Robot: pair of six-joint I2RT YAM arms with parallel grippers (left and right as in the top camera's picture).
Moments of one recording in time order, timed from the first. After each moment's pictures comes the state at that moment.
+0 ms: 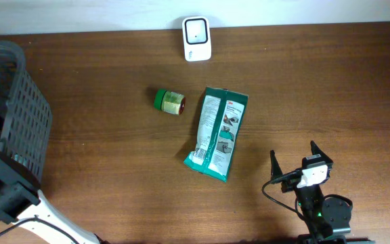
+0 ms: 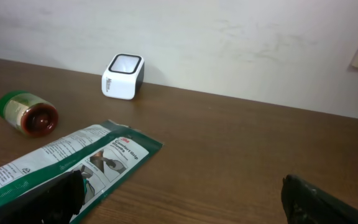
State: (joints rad) left arm 0.69 2.20 2.03 -1.35 -0.22 -0.30; right arm 0.04 0.02 0.01 -0.07 -0.13 -0.09
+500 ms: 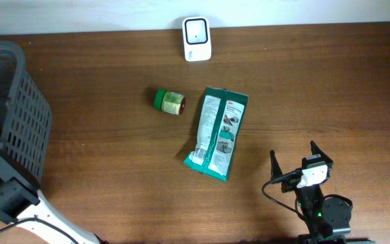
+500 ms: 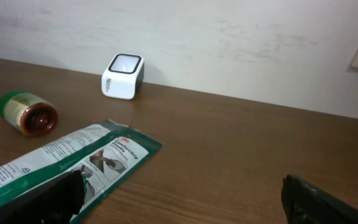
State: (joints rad) left arm 0.70 2.20 1.79 -1.25 -0.34 -0.29; right arm 0.04 0.02 0.01 -0.07 -0.13 -0.09
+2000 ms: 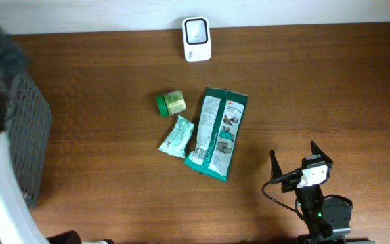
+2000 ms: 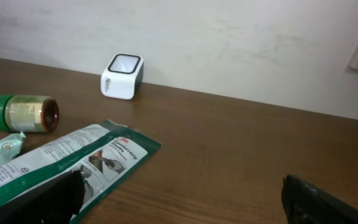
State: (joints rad) left arm 0.23 1.57 2.23 -1.27 -0.33 -0.36; right arm 0.04 0.02 0.01 -0.07 -0.12 -0.10
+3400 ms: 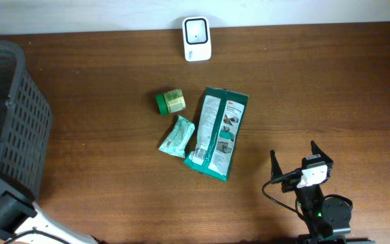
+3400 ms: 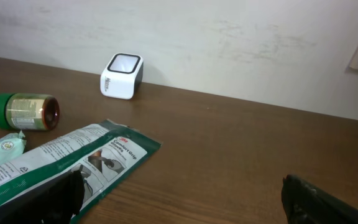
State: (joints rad) left arm 0.81 2.10 1.68 -0.87 -0.19 0.30; right arm 0.04 0.02 0.01 -0.07 -0.12 -0.10
